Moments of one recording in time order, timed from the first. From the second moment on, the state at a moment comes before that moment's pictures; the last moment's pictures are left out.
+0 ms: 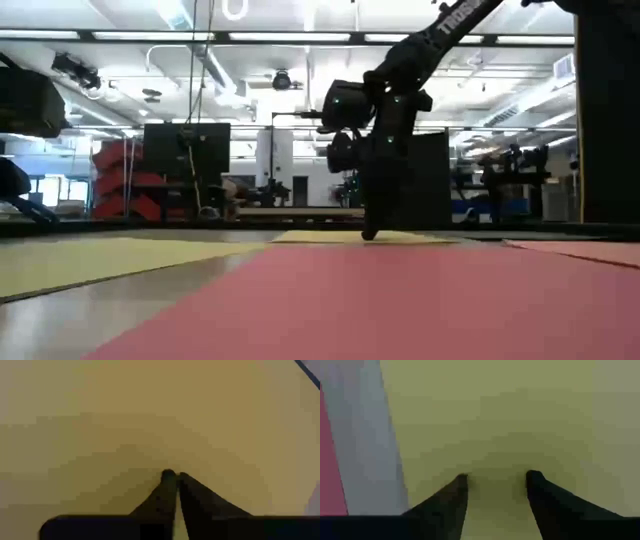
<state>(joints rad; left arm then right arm) -0.82 1.34 0.46 -0.28 -0.22 -1.21 -0.26 2.04 1.34 -0.63 -0.09 -0.13</state>
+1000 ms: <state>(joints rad) -0.85 1.34 0.45 -0.25 -0.25 -1.39 0.01 2.16 1.43 -0.08 -0.18 0.72</state>
